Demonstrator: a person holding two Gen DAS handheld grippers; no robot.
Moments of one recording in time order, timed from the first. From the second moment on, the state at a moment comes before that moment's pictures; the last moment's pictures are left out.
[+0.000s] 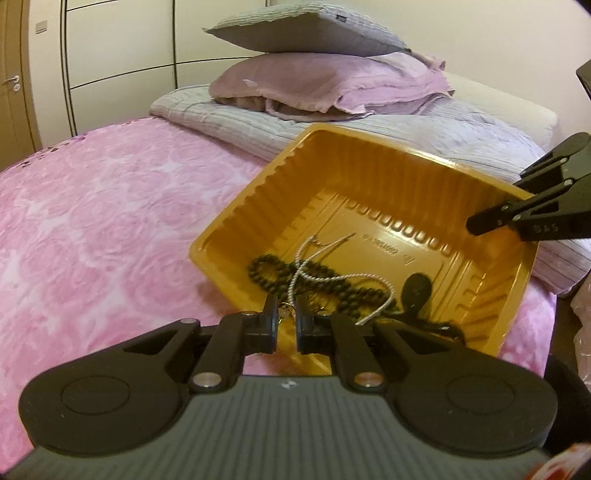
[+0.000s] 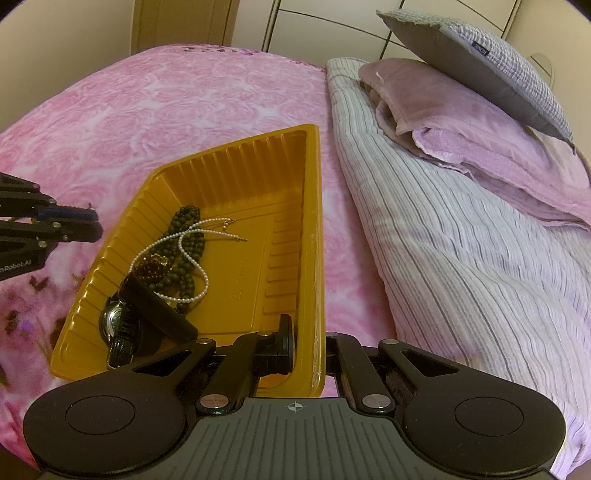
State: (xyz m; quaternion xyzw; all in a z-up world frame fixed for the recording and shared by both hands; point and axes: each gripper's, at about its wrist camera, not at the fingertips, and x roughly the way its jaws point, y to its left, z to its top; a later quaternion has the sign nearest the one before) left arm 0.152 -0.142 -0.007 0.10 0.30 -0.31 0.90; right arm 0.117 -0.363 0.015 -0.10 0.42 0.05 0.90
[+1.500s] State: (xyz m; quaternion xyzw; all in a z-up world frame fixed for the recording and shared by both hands) left arm 0.176 -0.067 -0.030 0.11 0.32 -0.21 0.92; right arm 0.116 -0.366 0.016 -0.10 0.42 0.06 0.90
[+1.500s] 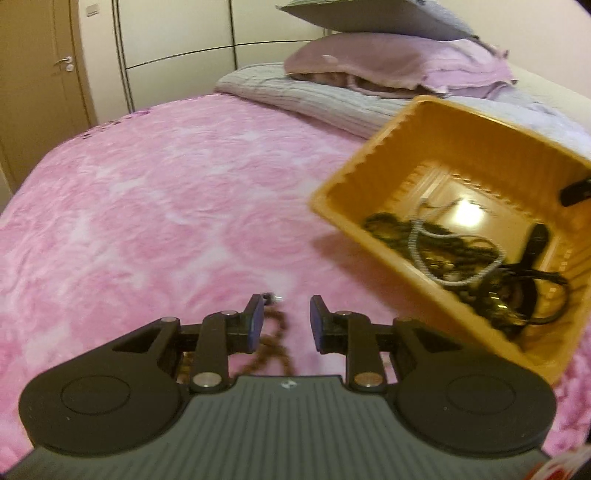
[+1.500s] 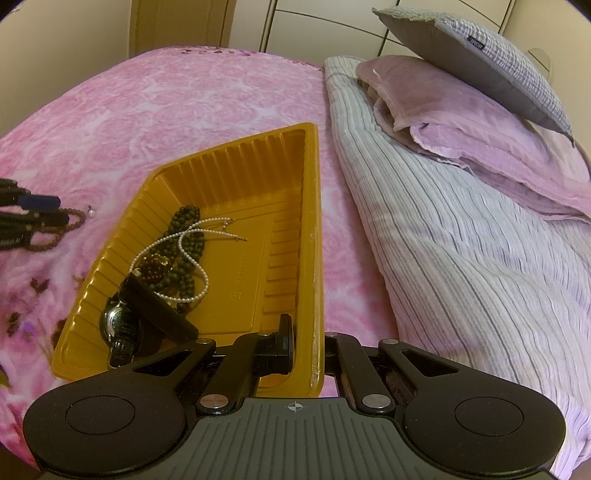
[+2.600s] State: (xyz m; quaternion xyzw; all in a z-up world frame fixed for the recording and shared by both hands) left arm 0.199 -0.084 -0.023 0.12 0.31 -0.23 0.92; right arm 0.120 -0.367 0.012 -0.10 0.43 0.05 0.90
